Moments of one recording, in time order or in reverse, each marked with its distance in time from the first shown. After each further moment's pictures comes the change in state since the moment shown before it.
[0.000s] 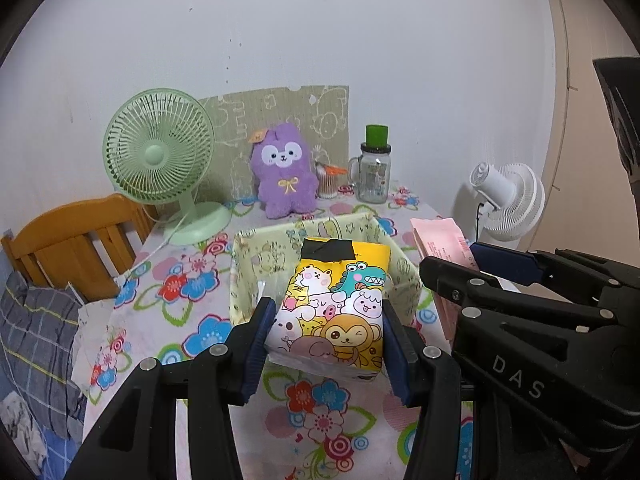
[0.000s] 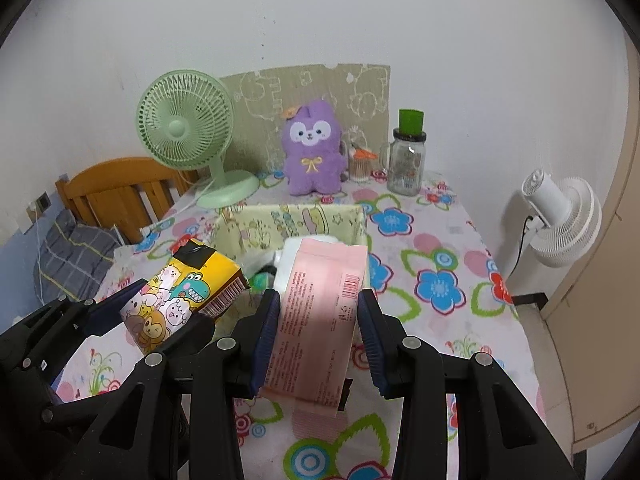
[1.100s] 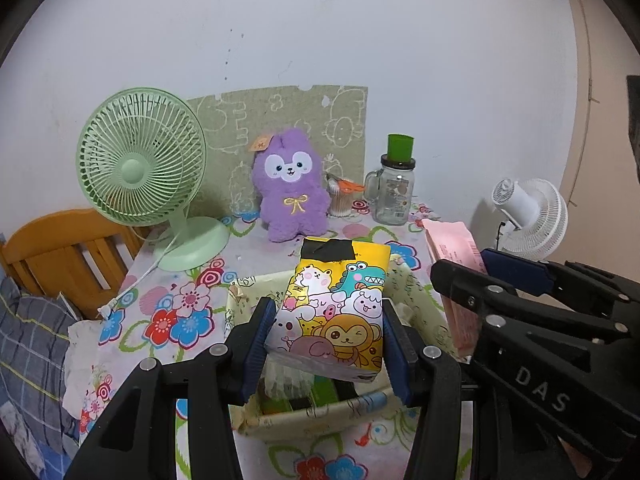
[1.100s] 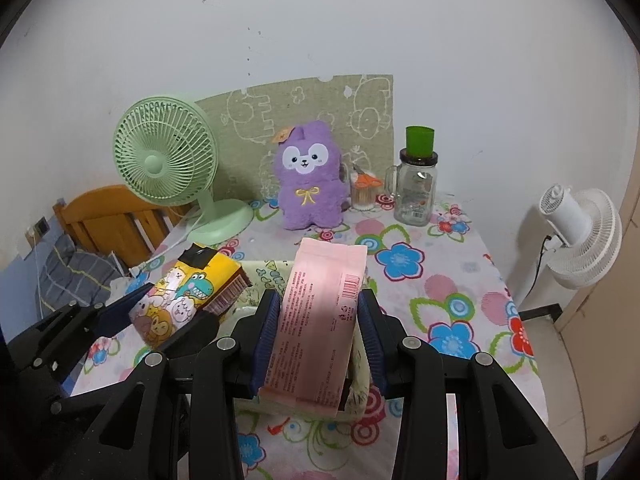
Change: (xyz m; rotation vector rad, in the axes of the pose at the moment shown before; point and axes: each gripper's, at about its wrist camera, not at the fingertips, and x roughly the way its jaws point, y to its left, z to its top) left arm 0.076 0.019 0.052 -0.027 0.012 0.011; right arm 0.060 -0.019 0.057 0.036 -0.027 0.033
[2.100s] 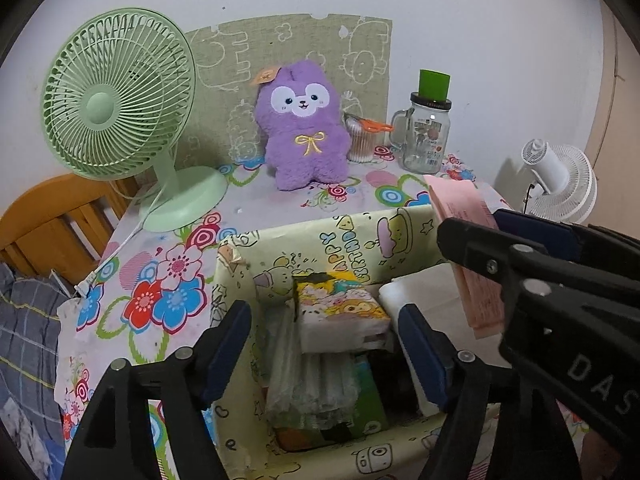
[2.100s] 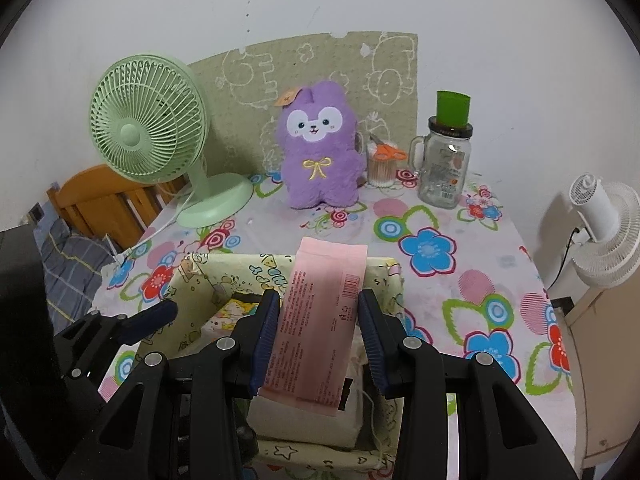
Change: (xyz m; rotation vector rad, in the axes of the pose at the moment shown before) left arm 0.079 0.020 -0.017 -0.001 0.168 0.023; right arm 0.076 0.009 0.007 -0.013 0.100 0.026
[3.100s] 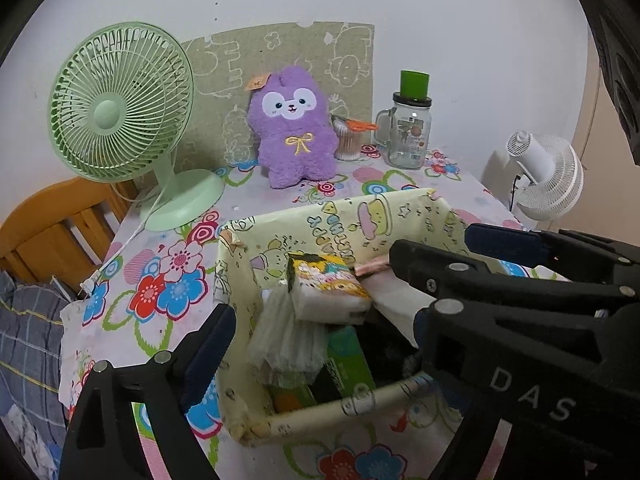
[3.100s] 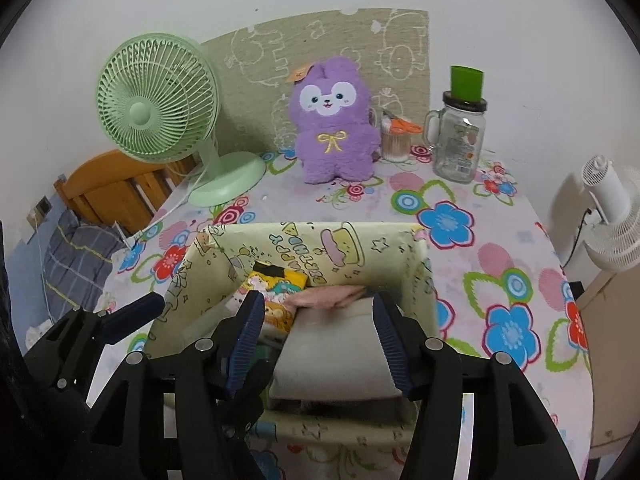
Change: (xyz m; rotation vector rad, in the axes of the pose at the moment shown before) left arm -0.026 -0.008 -0.017 0.034 -0.015 -0.023; right arm 0.001 0.008 -0.016 0.024 0.063 0.035
